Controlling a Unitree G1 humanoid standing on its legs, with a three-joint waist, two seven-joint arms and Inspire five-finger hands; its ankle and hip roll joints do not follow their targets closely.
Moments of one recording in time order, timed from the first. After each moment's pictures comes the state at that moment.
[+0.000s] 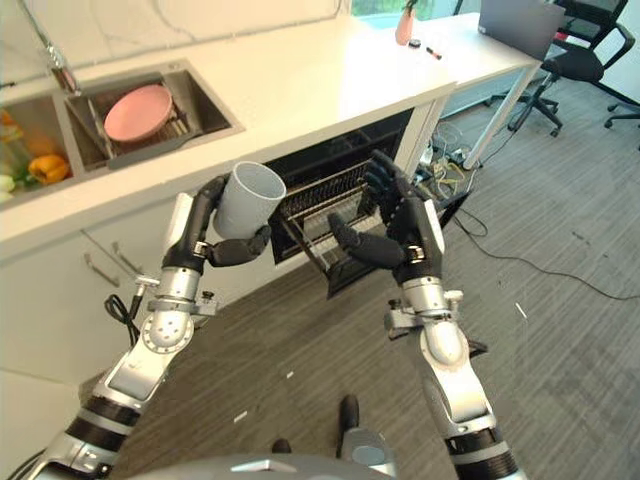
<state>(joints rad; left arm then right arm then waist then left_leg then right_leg) -0.11 0.45 -0.25 -0.05 0.17 -0.14 0.41 0.01 -0.32 0.19 -0.22 0.38 -0.22 -0.10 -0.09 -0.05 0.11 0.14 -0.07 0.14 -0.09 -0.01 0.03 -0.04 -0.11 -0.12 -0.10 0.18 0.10</state>
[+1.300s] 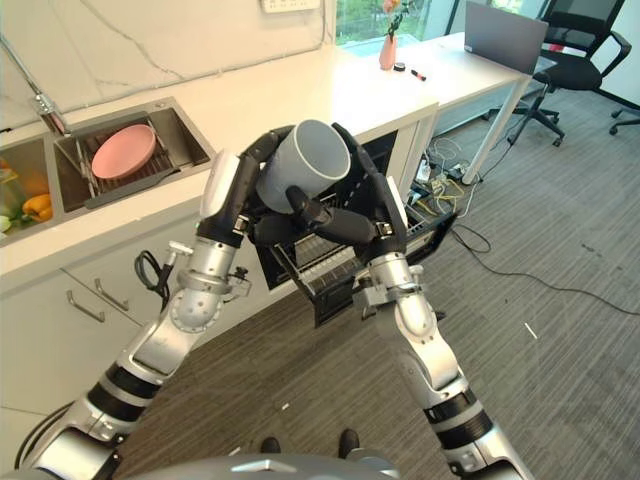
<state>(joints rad) -0.29 0.44 -0.42 -0.16 0.27 -0.15 0.40 -0.18 -0.31 0.36 -0.16 0.59 -0.25 -0.15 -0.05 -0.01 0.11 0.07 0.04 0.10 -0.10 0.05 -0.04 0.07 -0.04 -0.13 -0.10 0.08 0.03</state>
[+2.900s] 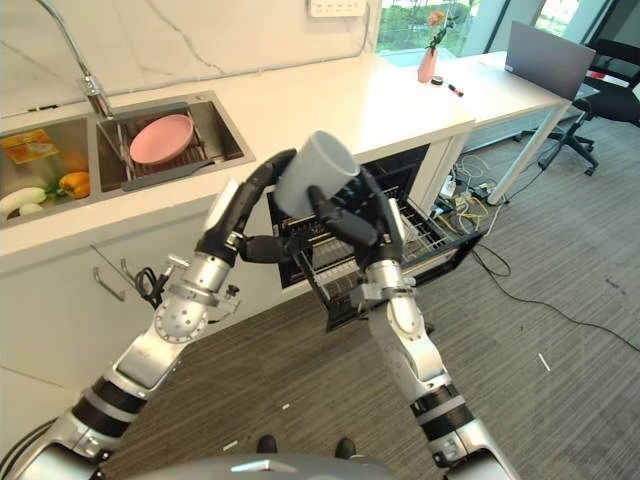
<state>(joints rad) -0.19 0.50 -0.42 -0.16 0.03 -0.15 0.23 -0.20 -0.23 0.25 0.05 0.68 -0.26 -0.26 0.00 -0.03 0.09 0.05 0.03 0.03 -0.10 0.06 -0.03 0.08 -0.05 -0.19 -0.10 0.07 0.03</state>
